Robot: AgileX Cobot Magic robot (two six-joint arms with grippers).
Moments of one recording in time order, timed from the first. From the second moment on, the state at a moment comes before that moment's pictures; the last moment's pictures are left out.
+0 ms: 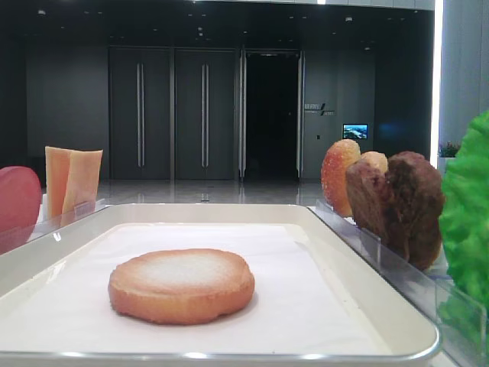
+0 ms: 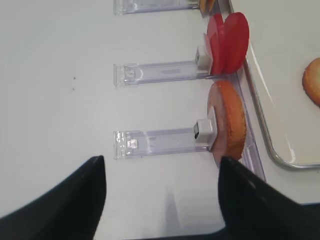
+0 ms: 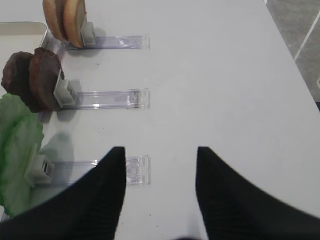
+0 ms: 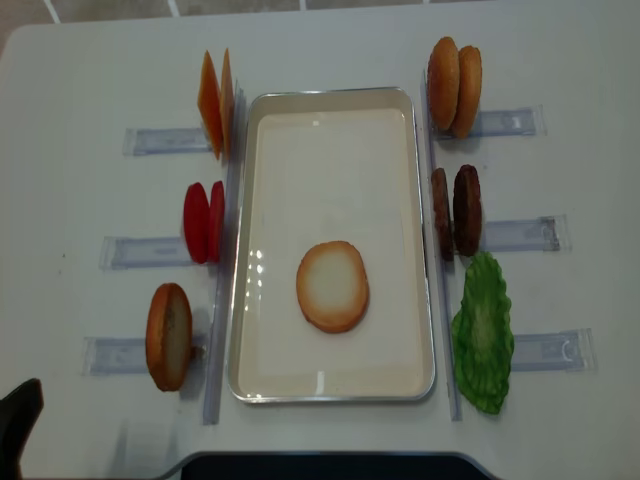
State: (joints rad) left arm 0.01 0.13 -0.52 -0.01 1.15 0.06; right arm -0.01 -0.01 -0.50 0.06 1.14 -0.06
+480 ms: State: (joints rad) left arm 0.01 -0.01 -0.48 -0.01 1.11 0.09; right arm -0.01 -0.01 -0.50 0.06 1.14 -0.06
